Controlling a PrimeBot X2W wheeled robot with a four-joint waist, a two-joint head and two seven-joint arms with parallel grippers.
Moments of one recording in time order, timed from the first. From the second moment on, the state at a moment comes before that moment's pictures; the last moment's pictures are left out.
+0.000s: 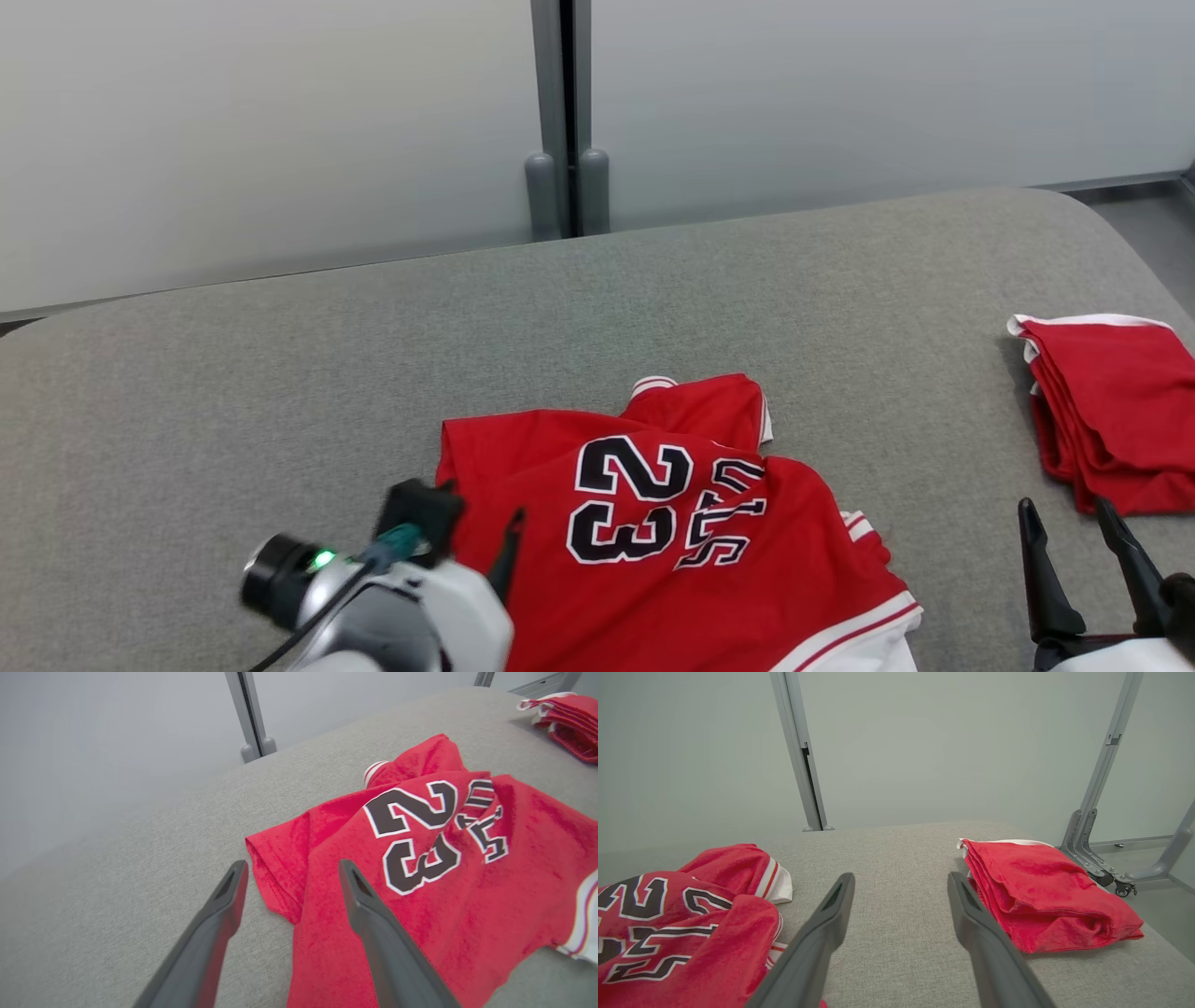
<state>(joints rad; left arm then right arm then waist) -0.32 0.62 -0.99 -0.12 -0.71 0.55 0.15 0.10 -0.20 0.00 0.18 0.28 0.13 -0.26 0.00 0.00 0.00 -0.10</state>
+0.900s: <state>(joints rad) -0.78 0.10 -1.11 0.81 -0.73 0.18 0.13 0.00 -0.22 0.06 0.19 0.33 0.13 -0.26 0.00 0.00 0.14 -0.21</state>
